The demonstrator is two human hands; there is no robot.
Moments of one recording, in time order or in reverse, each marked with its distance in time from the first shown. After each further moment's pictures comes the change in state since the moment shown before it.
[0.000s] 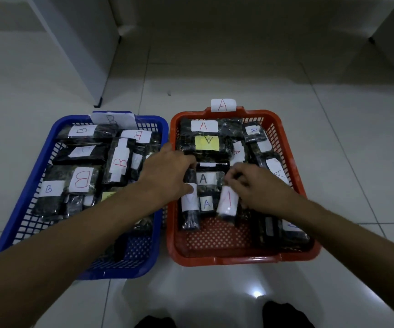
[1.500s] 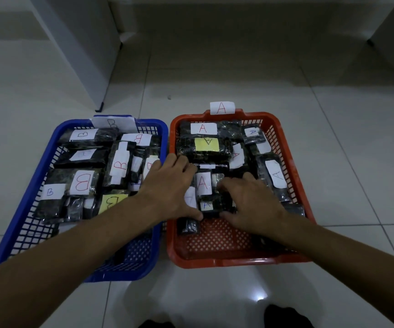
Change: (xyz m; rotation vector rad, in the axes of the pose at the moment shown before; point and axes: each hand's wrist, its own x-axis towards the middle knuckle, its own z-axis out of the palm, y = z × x) left_hand -0.016 0.012 0.010 0.205 -0.062 0.100; right_hand -0.008 0.008 0.029 -0.618 0.043 -0.144
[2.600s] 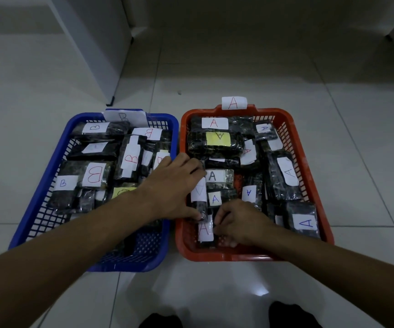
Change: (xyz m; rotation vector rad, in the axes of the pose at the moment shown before) left_hand -0.012 -0.017 0.006 0.033 0.009 0.178; right_hand -0.007 -0.037 0.022 0.827 -0.327 0.300
